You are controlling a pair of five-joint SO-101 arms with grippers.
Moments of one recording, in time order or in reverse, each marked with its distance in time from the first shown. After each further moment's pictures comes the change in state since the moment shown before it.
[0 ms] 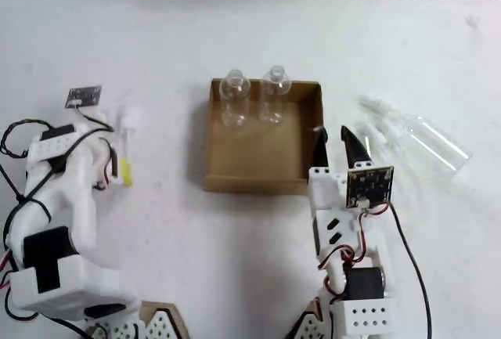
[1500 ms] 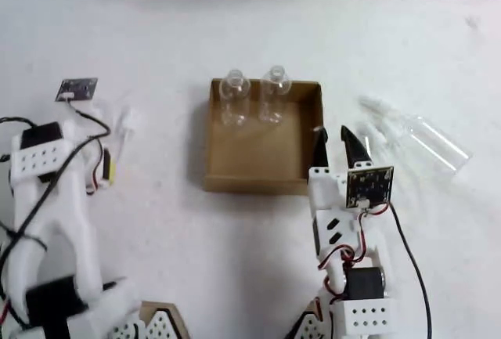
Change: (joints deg) left arm 0.2 -18.0 -1.0 17.2 -4.4; right arm 0.0 0.0 0.0 0.0 0.0
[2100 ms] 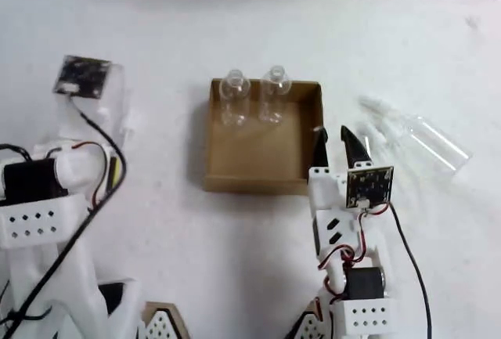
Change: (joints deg) left arm 9.3 -25.0 -9.2 16.4 -2.7; right arm 0.0 0.0 0.0 0.0 0.0
